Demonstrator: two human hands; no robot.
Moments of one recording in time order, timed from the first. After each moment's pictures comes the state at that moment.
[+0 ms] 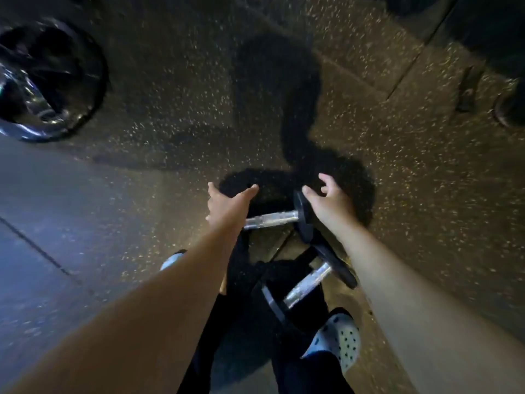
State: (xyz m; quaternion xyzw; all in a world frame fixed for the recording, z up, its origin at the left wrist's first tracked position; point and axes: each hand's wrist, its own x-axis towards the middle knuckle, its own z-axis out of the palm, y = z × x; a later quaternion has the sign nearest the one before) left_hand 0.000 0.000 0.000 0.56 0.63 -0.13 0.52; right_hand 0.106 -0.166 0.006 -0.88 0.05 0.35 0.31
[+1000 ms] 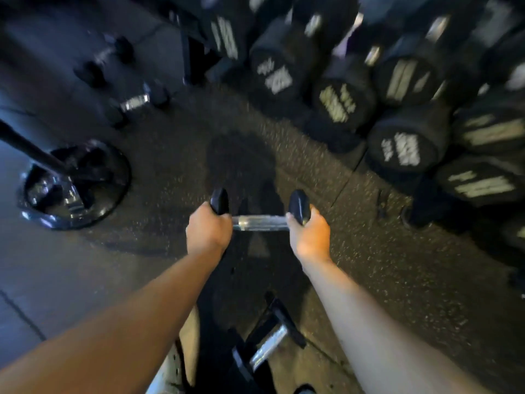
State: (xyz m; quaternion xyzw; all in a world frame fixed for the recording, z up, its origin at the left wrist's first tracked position) left_hand 0.086 0.062 0.275 0.73 0.52 0.00 0.43; right_hand 0.165 -0.092 0.261 -0.89 0.05 0.15 0.44
